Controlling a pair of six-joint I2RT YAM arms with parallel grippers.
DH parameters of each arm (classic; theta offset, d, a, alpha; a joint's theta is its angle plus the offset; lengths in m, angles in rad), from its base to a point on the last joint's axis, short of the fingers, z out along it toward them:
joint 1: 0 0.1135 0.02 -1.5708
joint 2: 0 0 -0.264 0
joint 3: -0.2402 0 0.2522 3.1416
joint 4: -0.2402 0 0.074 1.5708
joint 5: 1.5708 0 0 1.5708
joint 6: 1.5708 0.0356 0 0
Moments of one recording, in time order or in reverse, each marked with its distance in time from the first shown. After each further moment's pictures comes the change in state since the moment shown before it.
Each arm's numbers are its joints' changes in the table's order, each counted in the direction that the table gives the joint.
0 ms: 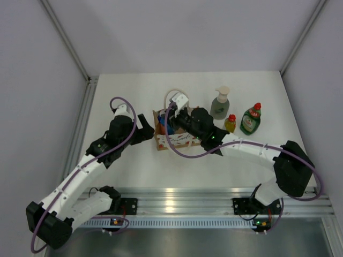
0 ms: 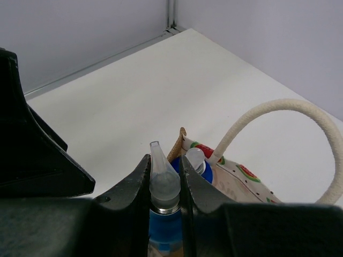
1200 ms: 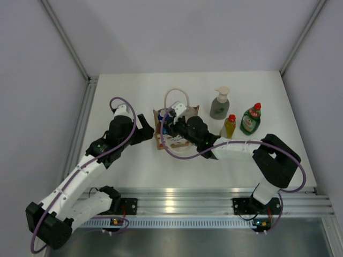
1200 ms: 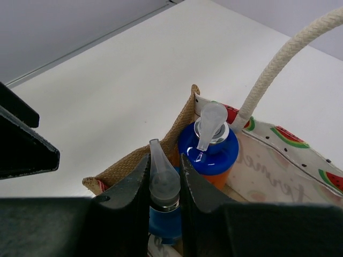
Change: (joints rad) left arm 0.000 -0.002 0.000 -0.001 -0.002 0.000; right arm -0.009 0.142 0.104 0.193 0.006 0.094
